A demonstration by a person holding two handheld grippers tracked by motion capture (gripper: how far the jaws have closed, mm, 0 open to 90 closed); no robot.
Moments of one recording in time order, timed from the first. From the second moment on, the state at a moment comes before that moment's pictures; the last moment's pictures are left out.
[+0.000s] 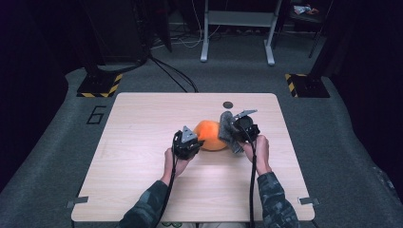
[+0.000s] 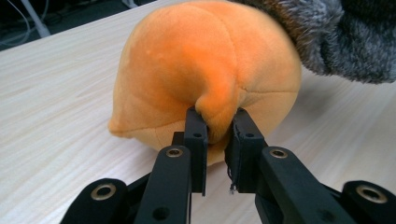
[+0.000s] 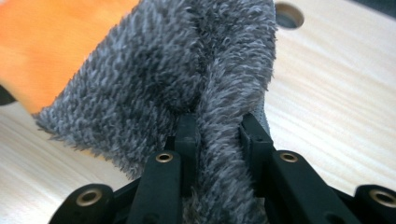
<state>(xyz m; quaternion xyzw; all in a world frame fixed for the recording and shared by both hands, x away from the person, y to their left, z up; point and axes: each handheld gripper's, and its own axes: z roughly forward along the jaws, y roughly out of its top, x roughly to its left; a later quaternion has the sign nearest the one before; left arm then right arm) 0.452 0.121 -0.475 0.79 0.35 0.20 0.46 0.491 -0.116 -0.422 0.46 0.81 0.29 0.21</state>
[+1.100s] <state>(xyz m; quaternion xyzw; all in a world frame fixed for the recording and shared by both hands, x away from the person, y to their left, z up) 0.444 0.126 -0.474 0.78 0.38 0.18 0.46 0.481 -0.082 -0.412 0.41 0.84 0.31 0.21</state>
